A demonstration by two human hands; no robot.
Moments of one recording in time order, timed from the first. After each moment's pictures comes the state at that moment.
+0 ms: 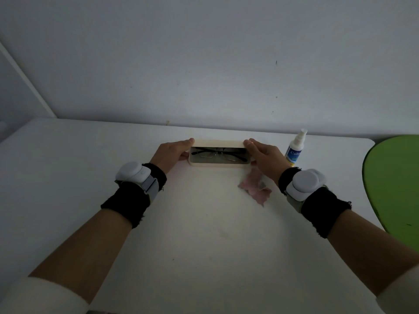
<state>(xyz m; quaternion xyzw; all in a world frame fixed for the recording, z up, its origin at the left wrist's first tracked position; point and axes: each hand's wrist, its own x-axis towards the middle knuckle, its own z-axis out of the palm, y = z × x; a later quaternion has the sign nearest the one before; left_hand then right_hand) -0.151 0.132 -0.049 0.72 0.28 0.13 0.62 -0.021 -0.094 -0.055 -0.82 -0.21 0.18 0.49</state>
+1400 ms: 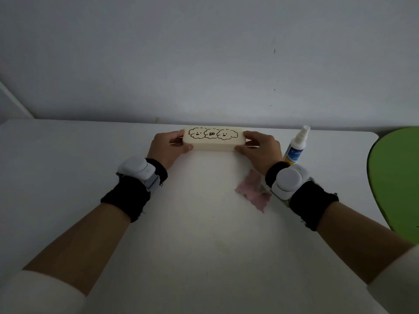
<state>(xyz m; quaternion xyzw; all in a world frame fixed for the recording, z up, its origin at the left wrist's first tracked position) -0.116 0.145 -0.066 0.83 0.21 0.20 0.47 -0.003 -0.075 -0.065 -0.85 -0.21 0.04 0.48</state>
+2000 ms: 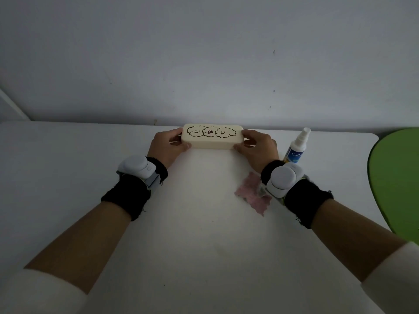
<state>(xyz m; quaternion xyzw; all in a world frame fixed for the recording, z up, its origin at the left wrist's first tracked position) -0.104 0.149 -0.066 0.84 0.18 0.20 0.47 0.003 -0.065 -0.061 -0.87 -0.20 0.05 0.46</state>
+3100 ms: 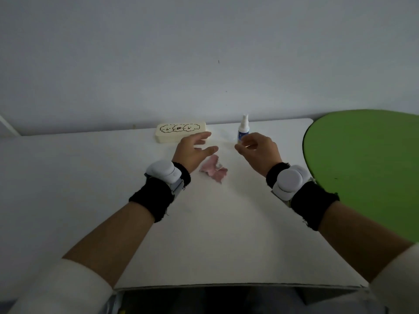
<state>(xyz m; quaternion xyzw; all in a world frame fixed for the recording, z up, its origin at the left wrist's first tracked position) -0.117 -0.003 -0.045 0.84 0.09 0.18 0.50 -0.058 -0.194 -0.036 -0.87 -0.17 0.00 0.46</state>
